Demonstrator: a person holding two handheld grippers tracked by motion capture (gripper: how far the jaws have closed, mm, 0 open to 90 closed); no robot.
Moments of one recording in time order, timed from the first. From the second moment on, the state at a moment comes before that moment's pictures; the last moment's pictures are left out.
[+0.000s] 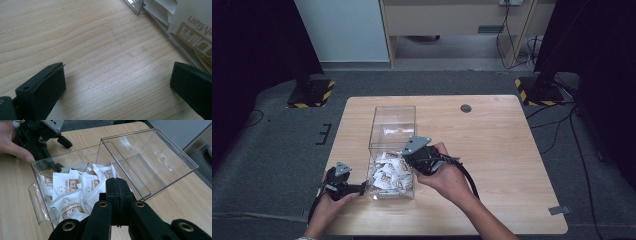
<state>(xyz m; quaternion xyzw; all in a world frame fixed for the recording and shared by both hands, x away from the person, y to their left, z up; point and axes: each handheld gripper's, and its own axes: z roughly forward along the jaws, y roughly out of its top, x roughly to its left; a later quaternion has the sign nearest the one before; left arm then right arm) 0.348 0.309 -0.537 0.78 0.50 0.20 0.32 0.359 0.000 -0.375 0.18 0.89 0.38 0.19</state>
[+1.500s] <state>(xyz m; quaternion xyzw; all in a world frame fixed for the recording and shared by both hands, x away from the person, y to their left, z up) 0.348 0.309 -0.537 0.78 0.50 0.20 0.32 0.371 -0.058 -0.383 0.23 0.87 0.37 0.21</state>
